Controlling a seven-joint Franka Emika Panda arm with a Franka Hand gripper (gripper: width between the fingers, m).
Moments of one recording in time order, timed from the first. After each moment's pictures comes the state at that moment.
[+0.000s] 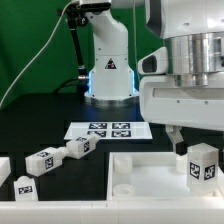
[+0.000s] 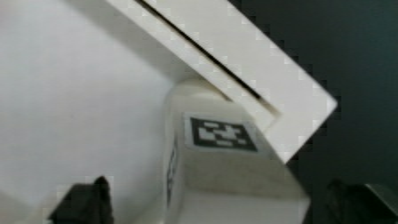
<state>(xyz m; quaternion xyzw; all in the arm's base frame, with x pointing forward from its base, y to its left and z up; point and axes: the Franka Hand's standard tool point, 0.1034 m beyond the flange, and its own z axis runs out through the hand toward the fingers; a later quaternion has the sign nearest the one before) 0.654 0.142 0.082 -0.93 0.35 -0.06 0.06</state>
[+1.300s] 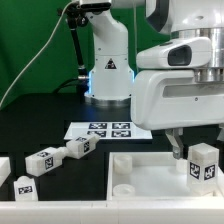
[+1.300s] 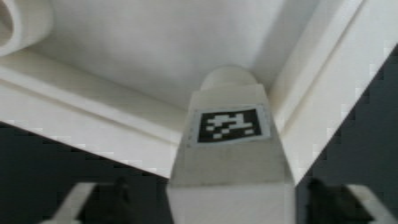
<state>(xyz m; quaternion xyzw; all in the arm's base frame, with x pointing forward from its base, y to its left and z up) 0.658 0.136 0.086 -0.98 -0.20 -0.08 -0.02</state>
